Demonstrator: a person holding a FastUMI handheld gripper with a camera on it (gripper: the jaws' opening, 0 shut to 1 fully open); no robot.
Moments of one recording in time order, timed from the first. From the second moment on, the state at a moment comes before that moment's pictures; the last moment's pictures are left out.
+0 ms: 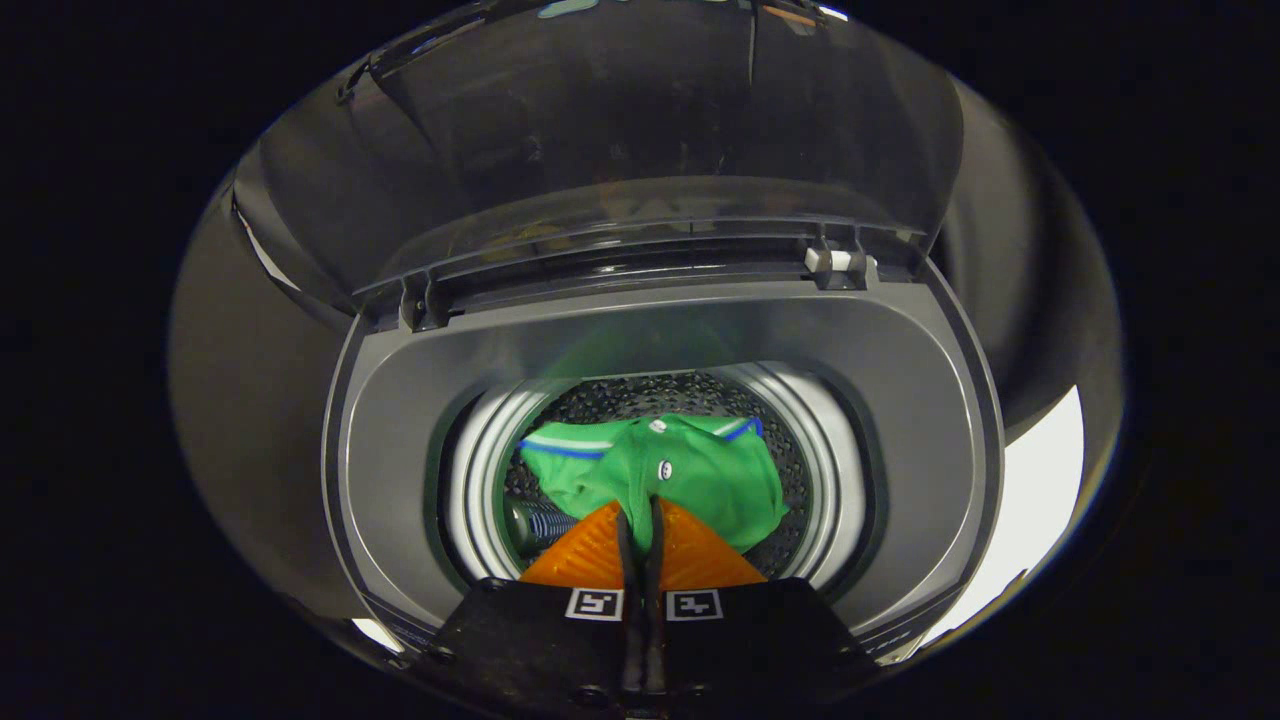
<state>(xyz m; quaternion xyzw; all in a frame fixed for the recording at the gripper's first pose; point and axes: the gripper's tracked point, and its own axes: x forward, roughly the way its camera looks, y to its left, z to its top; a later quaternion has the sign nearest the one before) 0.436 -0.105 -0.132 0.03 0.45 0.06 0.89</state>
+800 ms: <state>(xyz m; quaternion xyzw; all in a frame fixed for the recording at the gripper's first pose) 0.432 -0.114 -0.093 0.07 0.42 0.07 0.90</state>
